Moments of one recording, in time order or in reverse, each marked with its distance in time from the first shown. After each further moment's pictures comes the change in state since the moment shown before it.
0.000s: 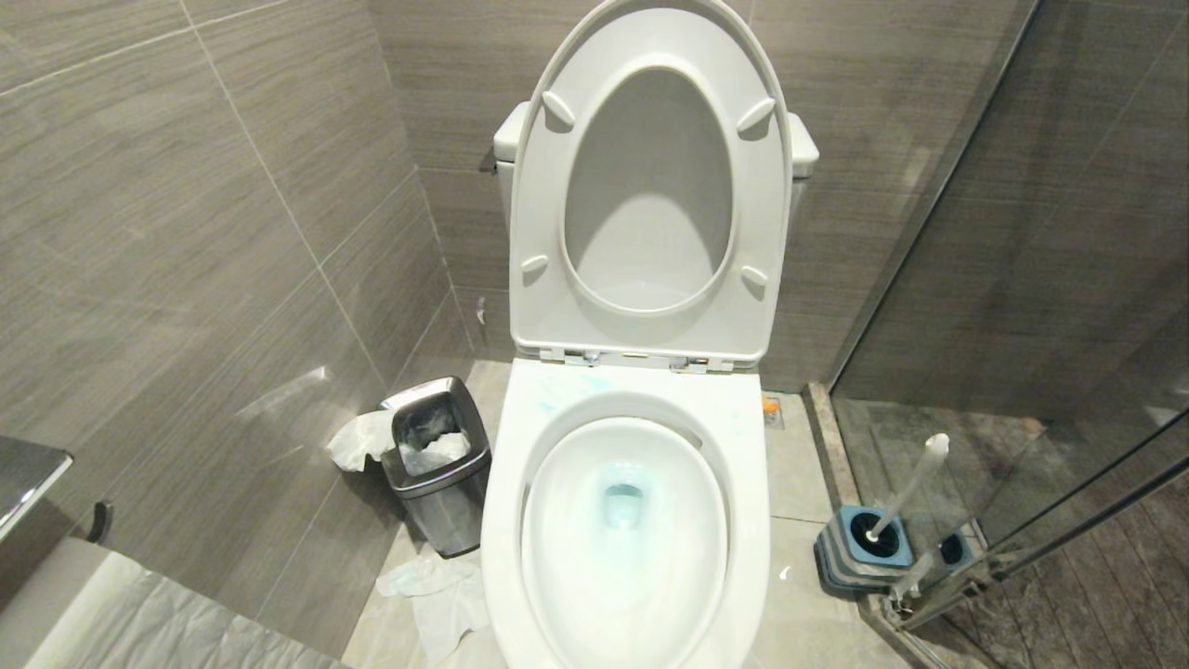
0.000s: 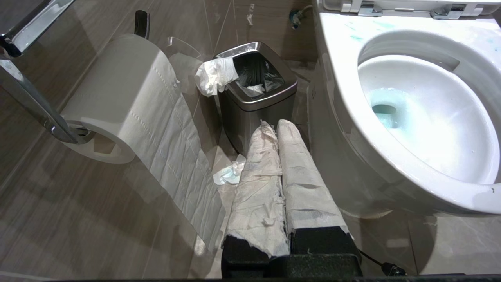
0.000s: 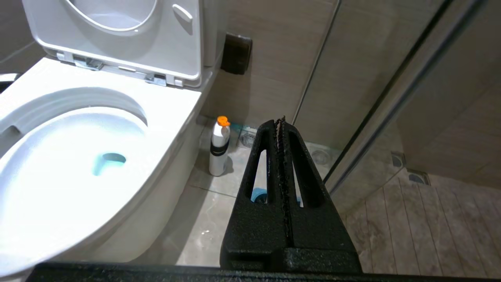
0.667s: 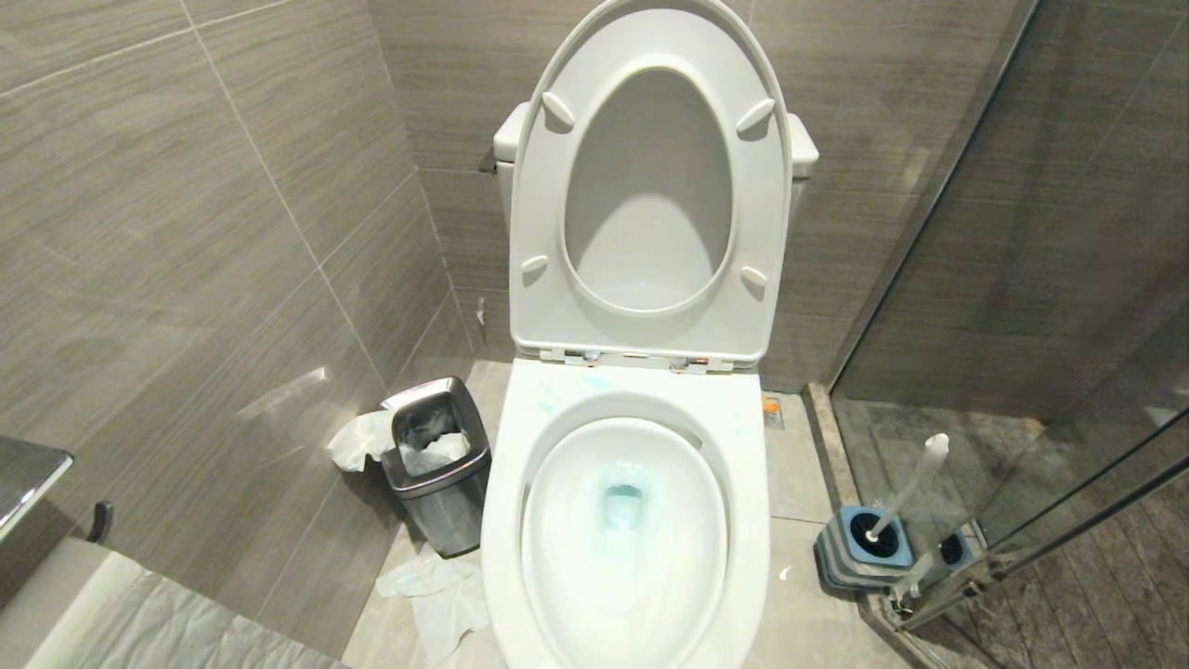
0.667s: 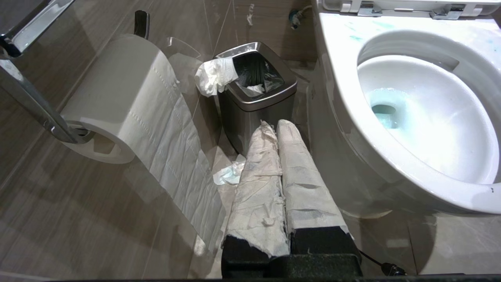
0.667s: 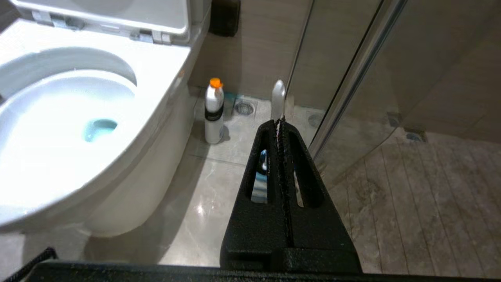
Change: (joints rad) left arm 0.000 0.000 0.000 0.000 0.000 -0.001; right arm 0.003 -0.312 0.093 0.274 -0.061 0.040
